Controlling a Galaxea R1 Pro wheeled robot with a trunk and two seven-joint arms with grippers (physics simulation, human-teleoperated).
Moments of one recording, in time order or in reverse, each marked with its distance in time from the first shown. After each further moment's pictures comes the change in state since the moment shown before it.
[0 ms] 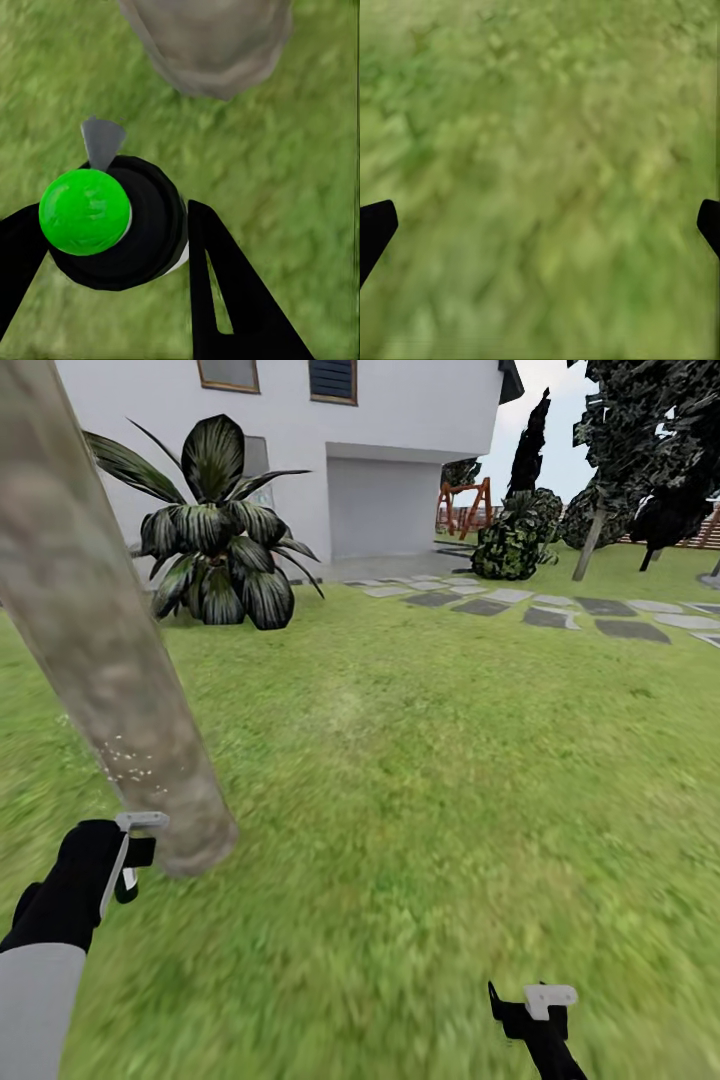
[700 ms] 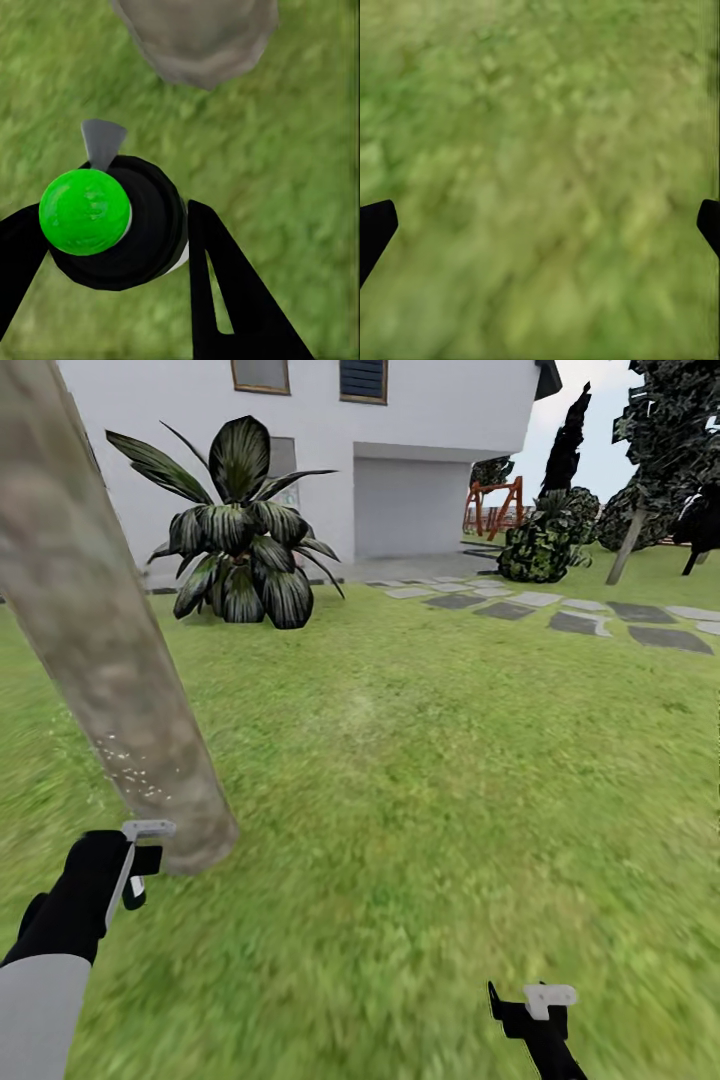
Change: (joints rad) left arm 0.032 -0.021 0.002 -0.002 0.006 -0.028 0.000; right arm 0.000 0.000 0.000 0.000 0.000 0.000 0.000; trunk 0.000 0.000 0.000
